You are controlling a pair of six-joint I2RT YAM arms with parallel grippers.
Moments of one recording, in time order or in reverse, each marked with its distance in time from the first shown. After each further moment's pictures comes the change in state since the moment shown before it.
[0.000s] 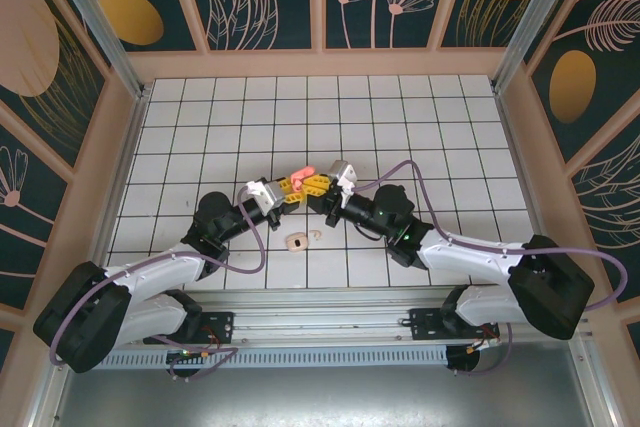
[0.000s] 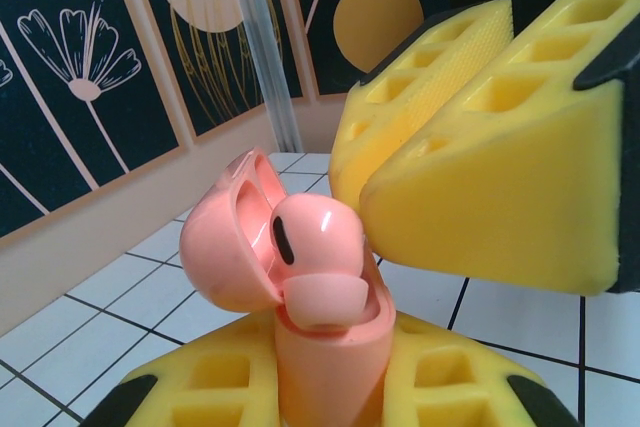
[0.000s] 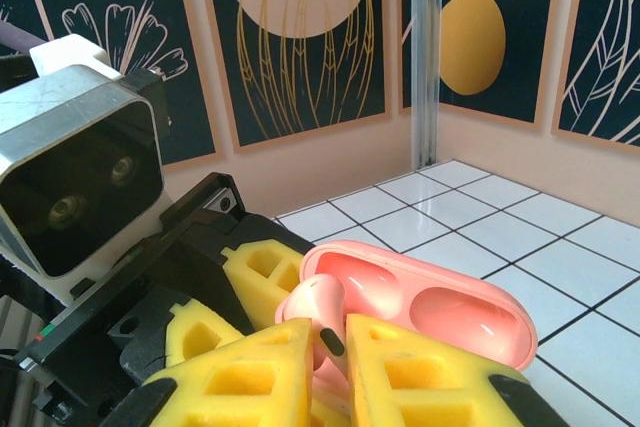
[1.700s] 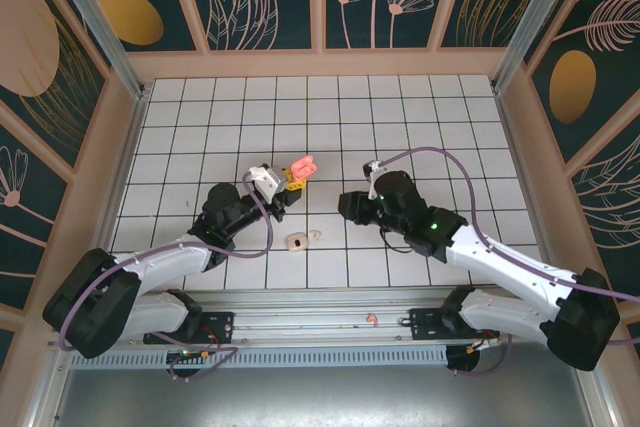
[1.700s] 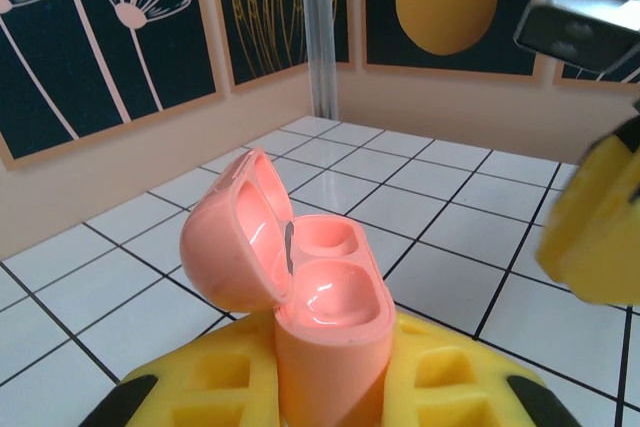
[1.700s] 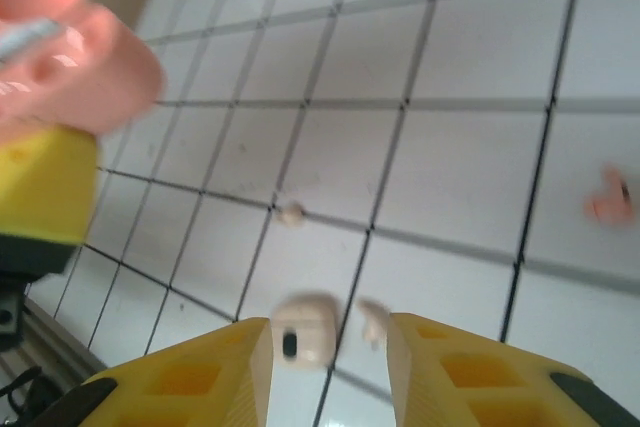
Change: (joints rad) left arm 0.000 0.082 0.064 -0.053 -0.121 -0.121; right arm -0.065 -0.214 0.179 -1.064 0.190 0.647
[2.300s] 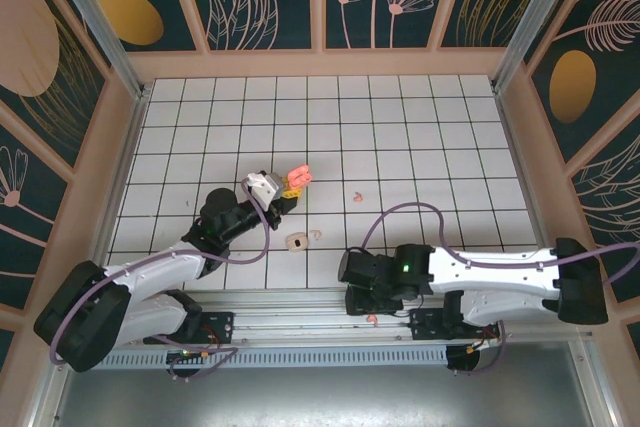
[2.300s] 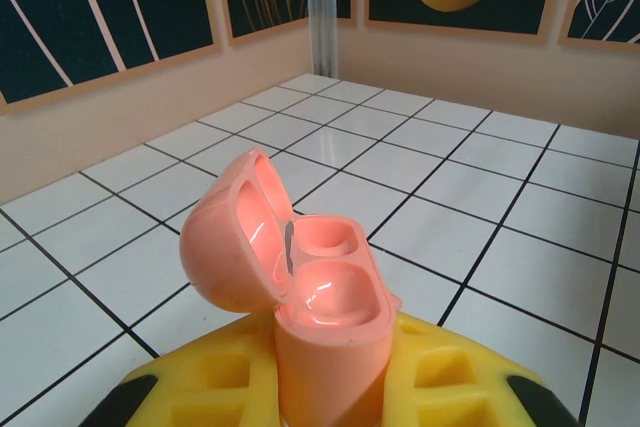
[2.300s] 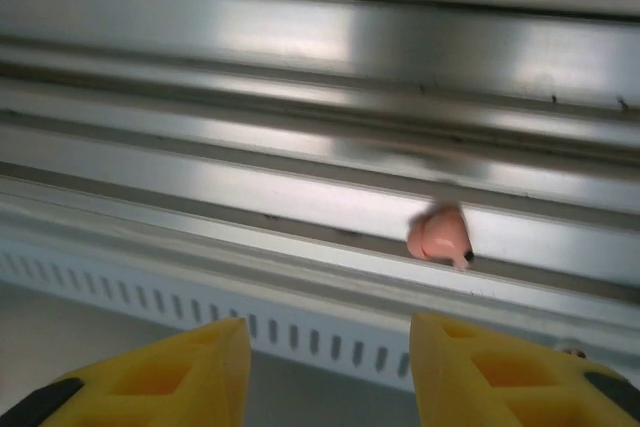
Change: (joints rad) left arm 0.000 -0.081 -0.043 -0.115 -0.011 0.000; right arm 0.550 0.102 0.020 -0.628 -0.138 0.576
